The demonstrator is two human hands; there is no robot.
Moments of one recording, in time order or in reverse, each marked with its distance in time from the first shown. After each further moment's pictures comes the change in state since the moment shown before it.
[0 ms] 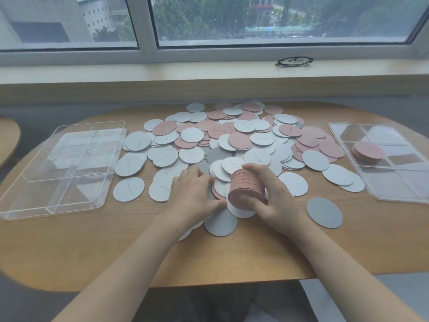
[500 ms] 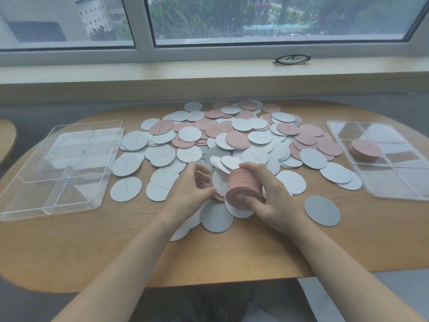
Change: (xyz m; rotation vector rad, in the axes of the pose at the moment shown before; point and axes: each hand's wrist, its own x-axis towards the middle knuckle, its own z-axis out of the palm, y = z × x) left_hand -0.004 -0.001 -0.005 -0.781 0.013 -0.177; right_hand -0.001 -0.001 -0.001 0.004 -0.002 -0.011
